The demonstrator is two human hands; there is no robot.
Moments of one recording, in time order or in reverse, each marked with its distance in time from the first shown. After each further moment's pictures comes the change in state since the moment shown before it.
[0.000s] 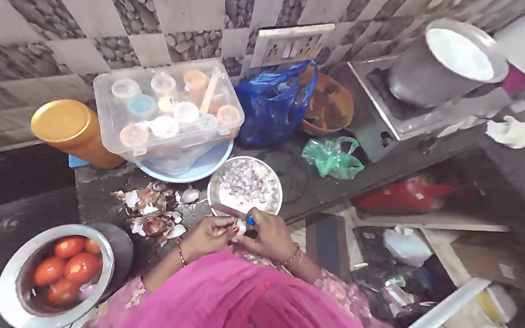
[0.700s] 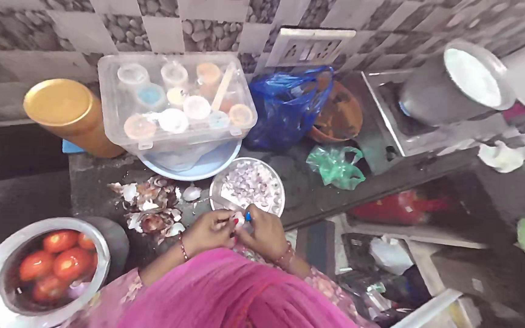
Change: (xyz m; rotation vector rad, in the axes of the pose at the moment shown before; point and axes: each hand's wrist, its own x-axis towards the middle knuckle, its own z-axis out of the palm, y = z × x) left_hand 0.012 0.007 -0.011 0.196 0.048 -0.051; right_hand 0.020 0.002 0.018 -0.110 0.076 -0.014
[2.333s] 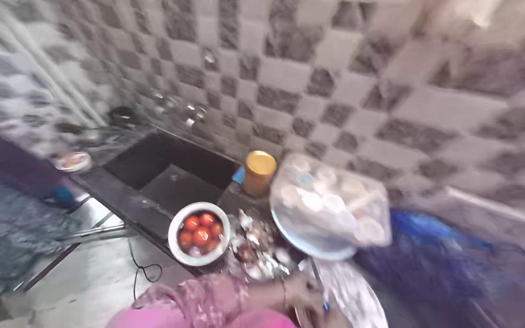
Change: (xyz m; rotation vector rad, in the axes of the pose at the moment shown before) left_hand 0.020 0.007 0.013 -0.032 0.291 -0.203; right_hand 0.029 -0.009 0.035 0.032 -0.148 0.238
